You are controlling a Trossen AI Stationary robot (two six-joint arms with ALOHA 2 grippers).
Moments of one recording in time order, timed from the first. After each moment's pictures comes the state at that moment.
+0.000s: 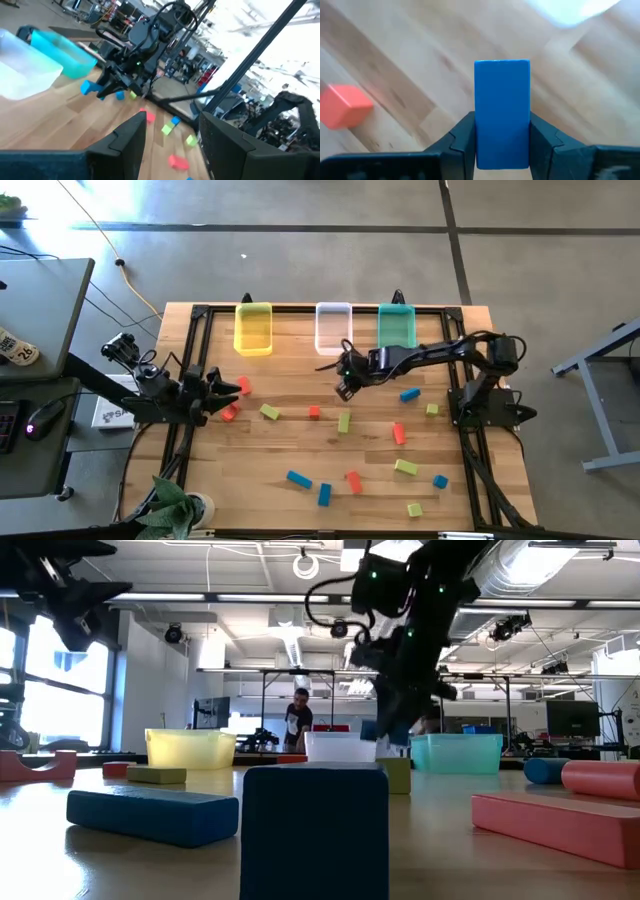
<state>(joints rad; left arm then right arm) -0.57 0.01 0.14 -0.06 -0.74 -0.54 -0.11 1.73 1.15 -0.59 0.19 0.68</state>
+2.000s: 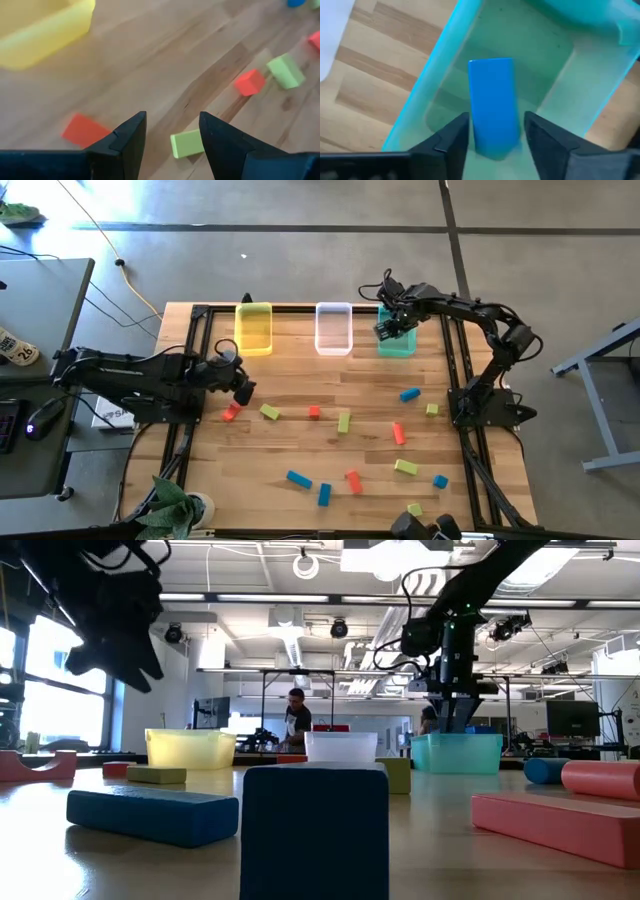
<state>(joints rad) 0.13 0.79 0.53 -0.67 -0.26 -0.87 -0.76 1.68 1.20 -0.89 0.12 0.33</state>
